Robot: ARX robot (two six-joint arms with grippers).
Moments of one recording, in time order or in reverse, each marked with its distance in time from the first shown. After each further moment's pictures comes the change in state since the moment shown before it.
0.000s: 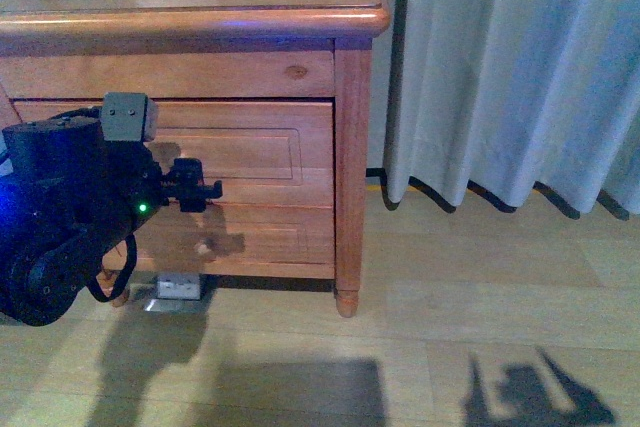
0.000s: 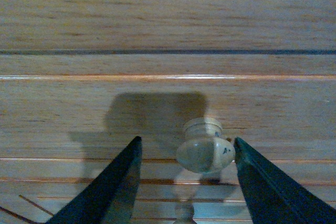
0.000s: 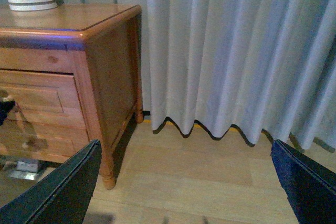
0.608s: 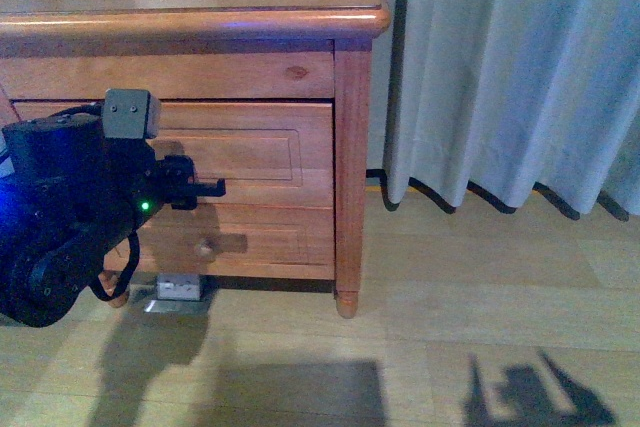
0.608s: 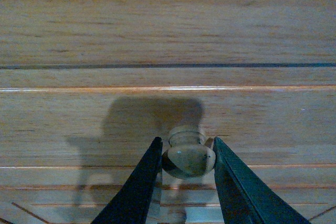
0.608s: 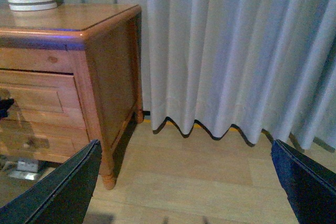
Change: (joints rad) left arm -0.005 -0.009 -0.011 0.021 0.002 0.000; right arm 0.000 0.000 0.000 0.000 0.000 0.000
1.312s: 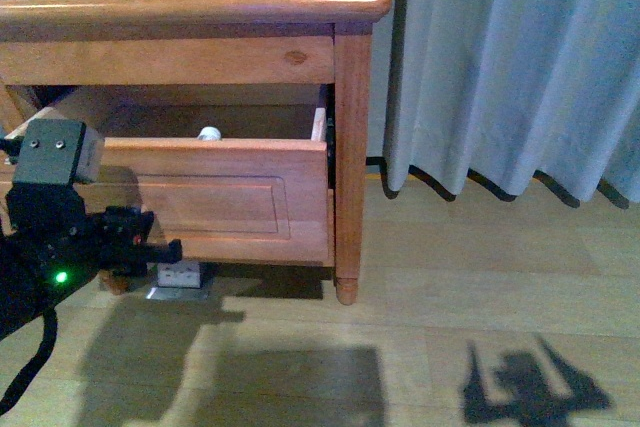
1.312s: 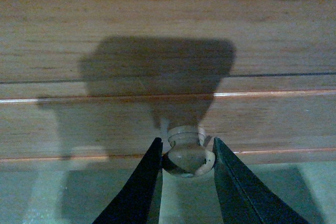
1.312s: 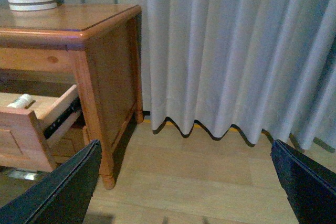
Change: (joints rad) left arm -0.011 -0.356 -0.604 0.046 0.019 0.000; right arm 0.000 0.000 0.000 0.000 0.000 0.000
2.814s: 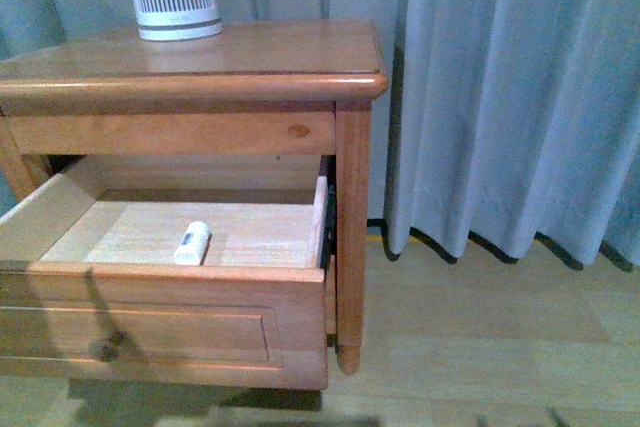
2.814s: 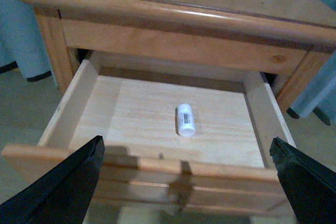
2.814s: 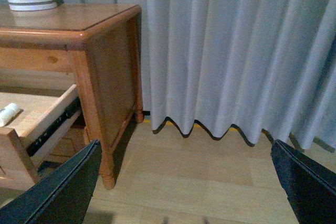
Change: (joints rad) left arm 0.053 -1.122 -0.254 -0.672 0.026 -0.137; right arm 0.000 0.000 0.000 0.000 0.000 0.000
